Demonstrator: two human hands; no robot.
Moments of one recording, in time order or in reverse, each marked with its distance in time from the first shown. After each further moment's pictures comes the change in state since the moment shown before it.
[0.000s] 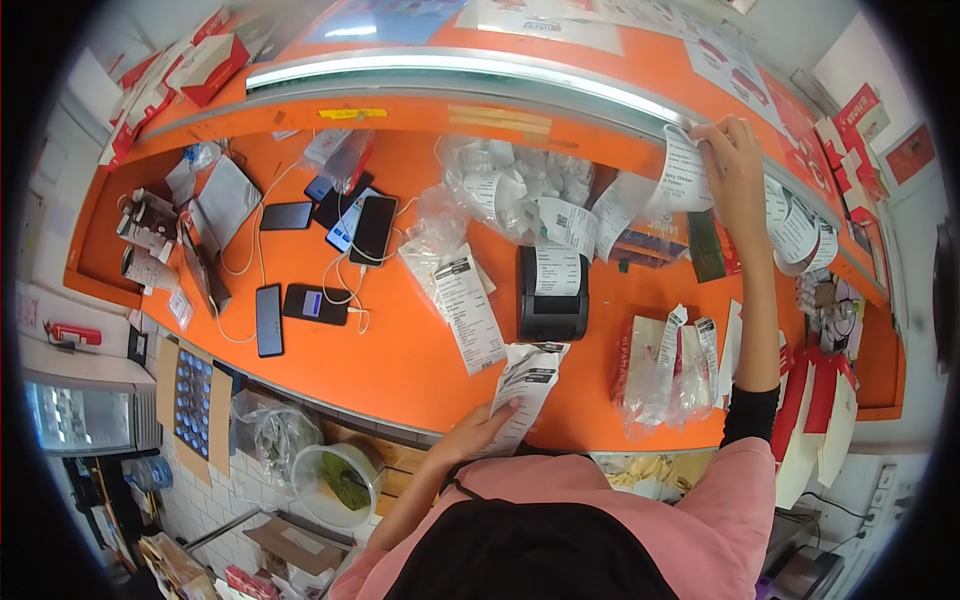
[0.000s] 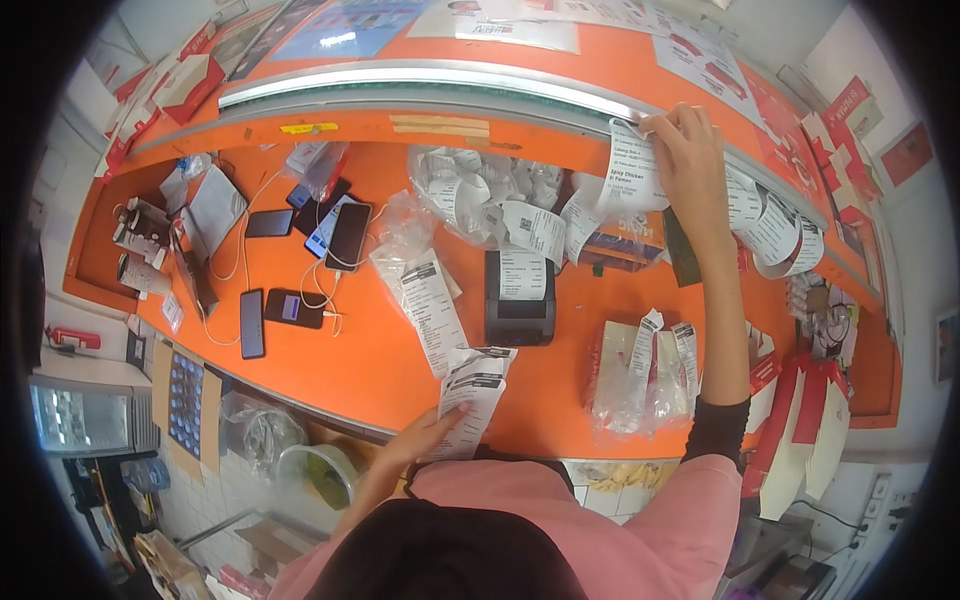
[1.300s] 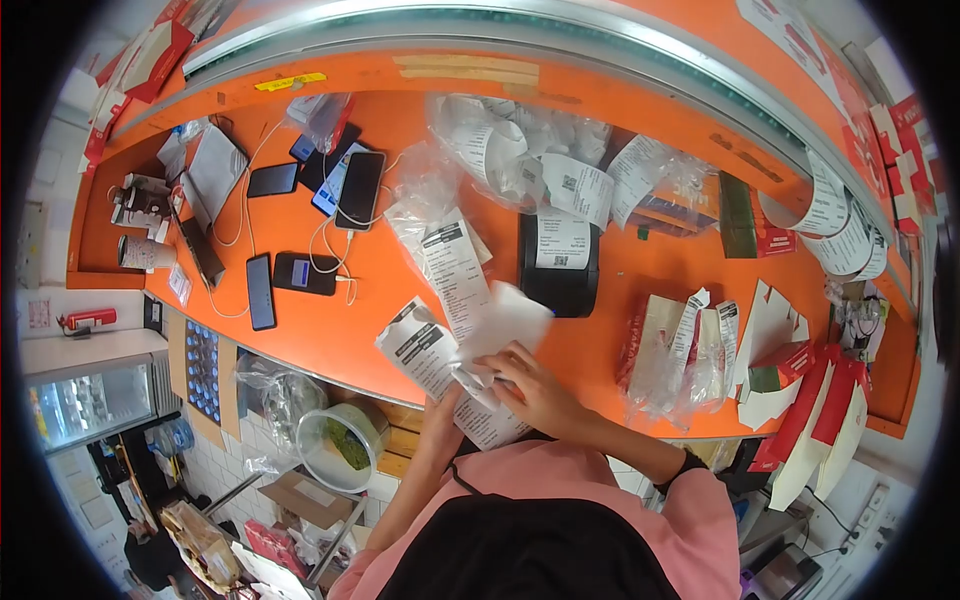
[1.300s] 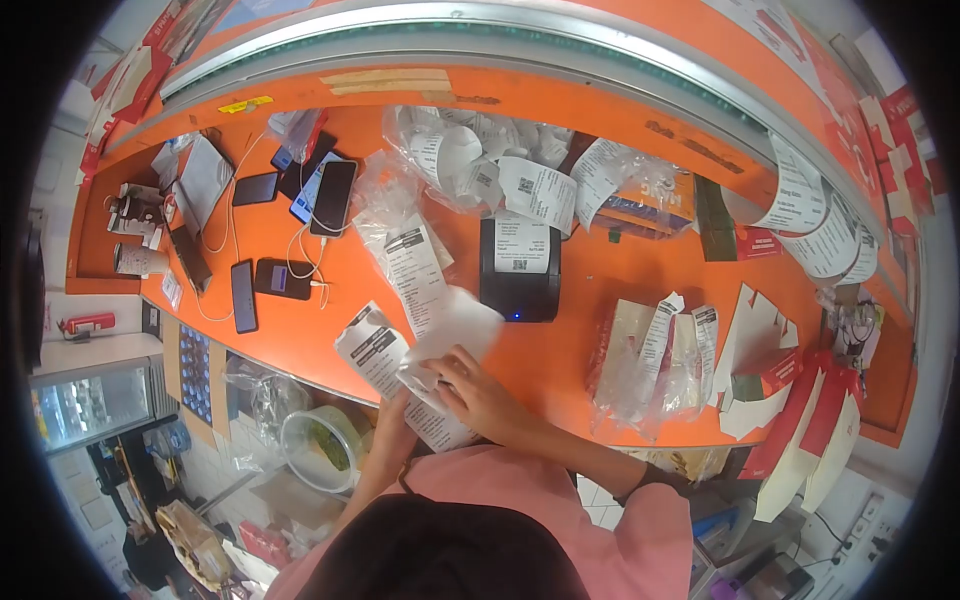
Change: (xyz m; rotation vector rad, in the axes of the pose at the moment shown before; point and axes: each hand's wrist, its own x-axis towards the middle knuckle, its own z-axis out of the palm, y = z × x) left_hand 0.017 -0.033 0.002 -0.731 0.631 0.172; right_hand -0.191 -0.195 0.066 1.353 -0.800 0.533
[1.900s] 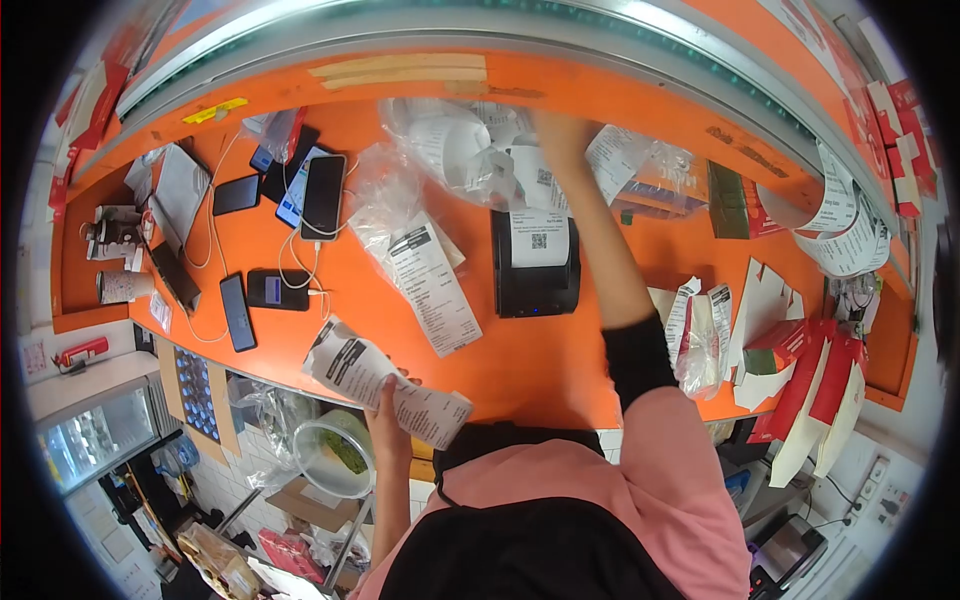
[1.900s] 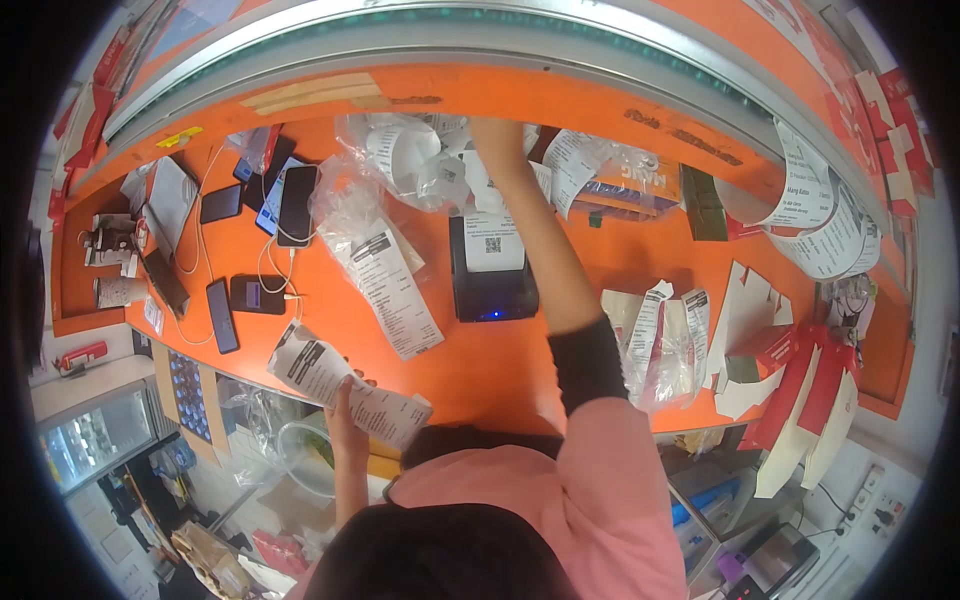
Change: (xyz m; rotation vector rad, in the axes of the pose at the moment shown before) left_hand 0.021 0.031 -0.013 0.187 0.242 0.213; right_hand 0.219 0.049 -0.183 -0.487 0.885 -0.397
